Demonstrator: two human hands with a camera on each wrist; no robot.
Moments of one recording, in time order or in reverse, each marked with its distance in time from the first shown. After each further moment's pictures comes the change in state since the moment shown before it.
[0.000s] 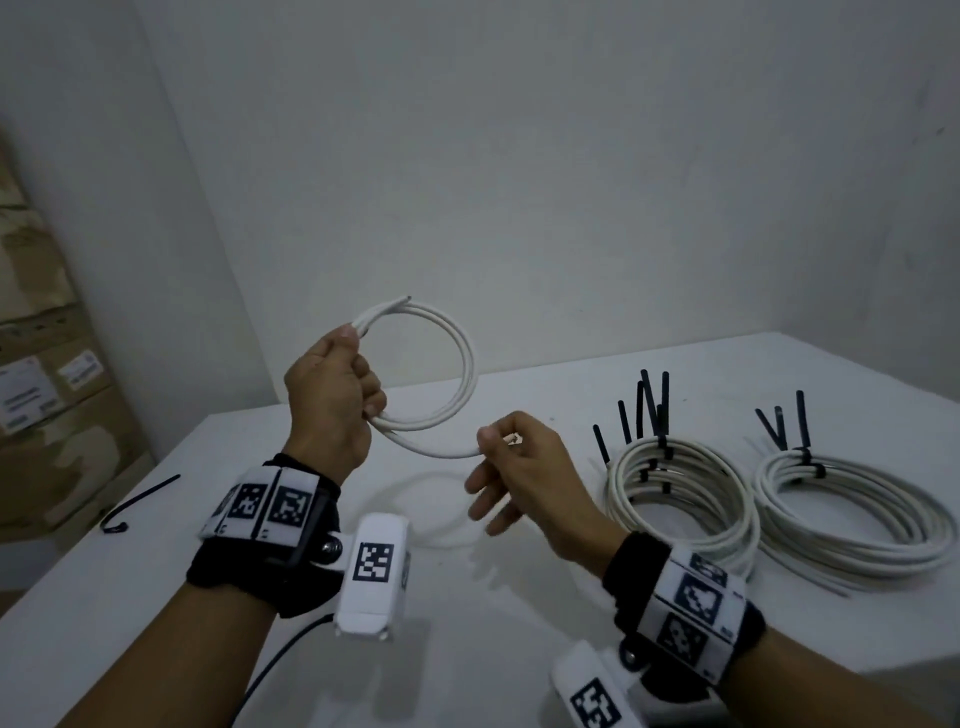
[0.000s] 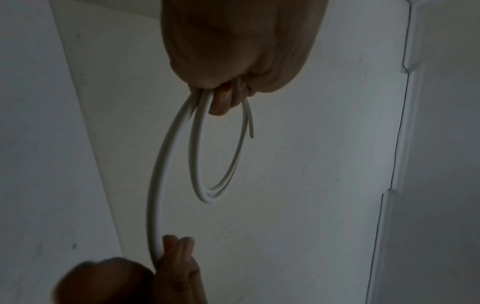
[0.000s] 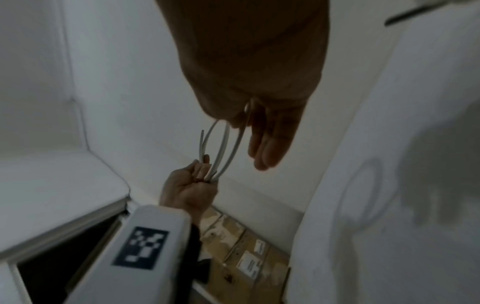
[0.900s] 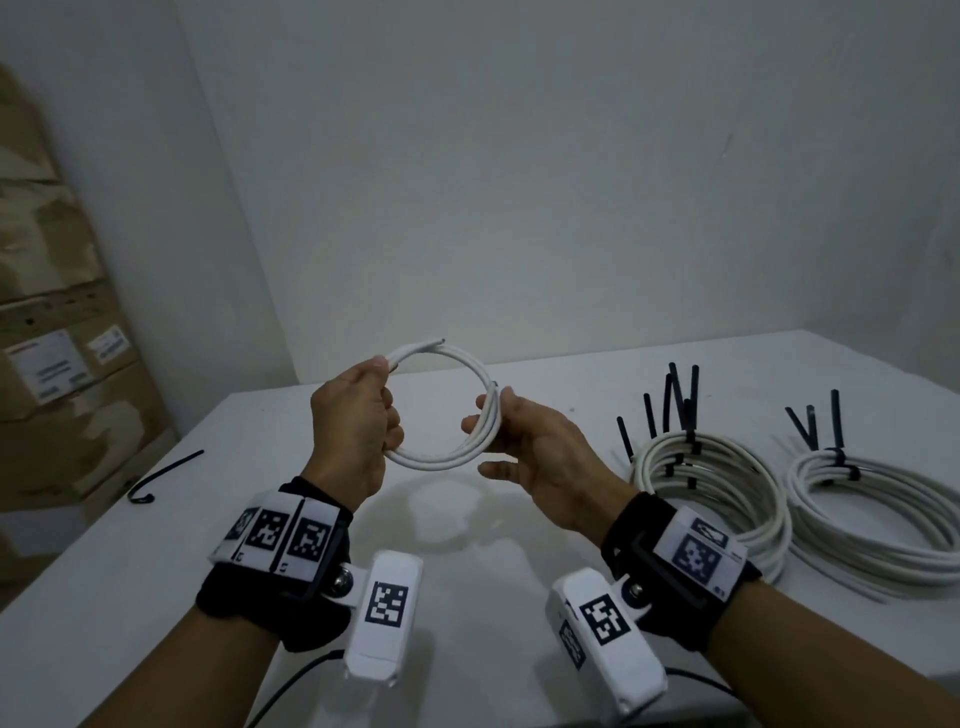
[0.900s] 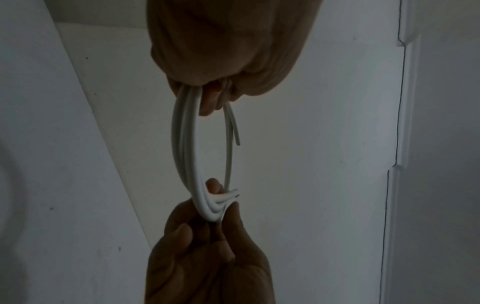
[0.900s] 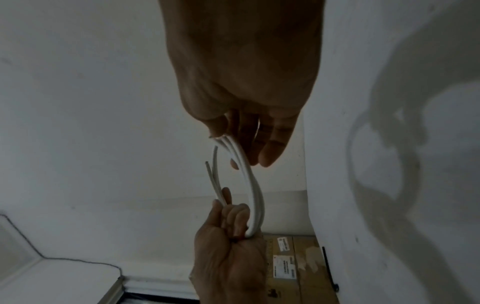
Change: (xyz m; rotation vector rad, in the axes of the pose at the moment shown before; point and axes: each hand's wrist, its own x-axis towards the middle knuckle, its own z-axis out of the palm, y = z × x) left_hand -0.019 -0.013 -0.026 0.216 0.067 -0.109; right_hand 0.023 0.001 0.011 0.365 -0.122 0.209
